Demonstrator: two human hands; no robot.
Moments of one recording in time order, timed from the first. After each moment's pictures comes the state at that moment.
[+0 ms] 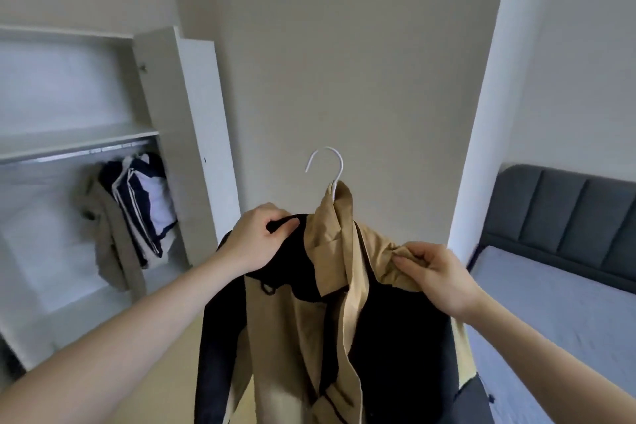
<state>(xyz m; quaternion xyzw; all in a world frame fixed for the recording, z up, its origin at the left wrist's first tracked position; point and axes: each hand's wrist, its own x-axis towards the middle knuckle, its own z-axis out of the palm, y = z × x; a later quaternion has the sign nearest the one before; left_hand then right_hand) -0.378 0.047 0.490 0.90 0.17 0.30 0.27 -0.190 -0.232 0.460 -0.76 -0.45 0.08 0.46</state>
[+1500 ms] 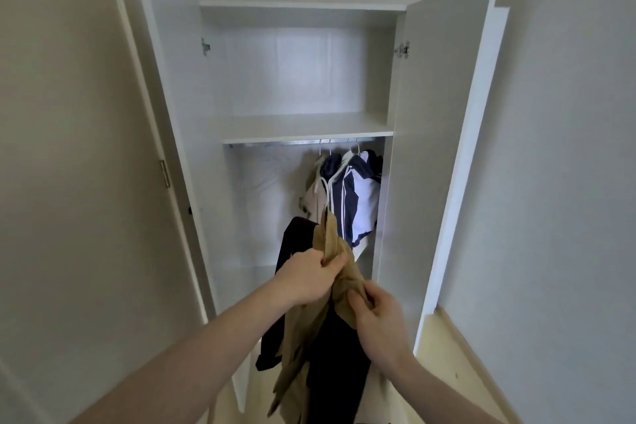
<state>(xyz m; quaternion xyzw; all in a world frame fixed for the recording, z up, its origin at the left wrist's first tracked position) -0.548 0.580 0.446 0.76 0.57 0.18 0.27 -0.405 0.504 0.380 -0.55 -0.54 0.33 0.53</state>
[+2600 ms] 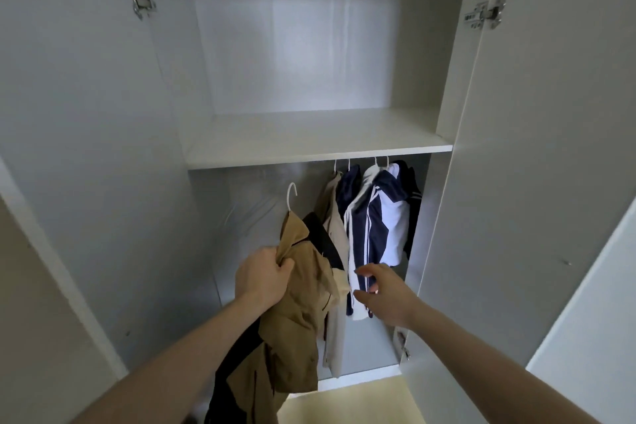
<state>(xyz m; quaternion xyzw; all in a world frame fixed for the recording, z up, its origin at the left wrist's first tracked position) -0.624 1.045 0.359 0.69 0.66 0.28 0.12 -0.369 1.004 0.336 -0.65 -0.67 0.27 0.24</state>
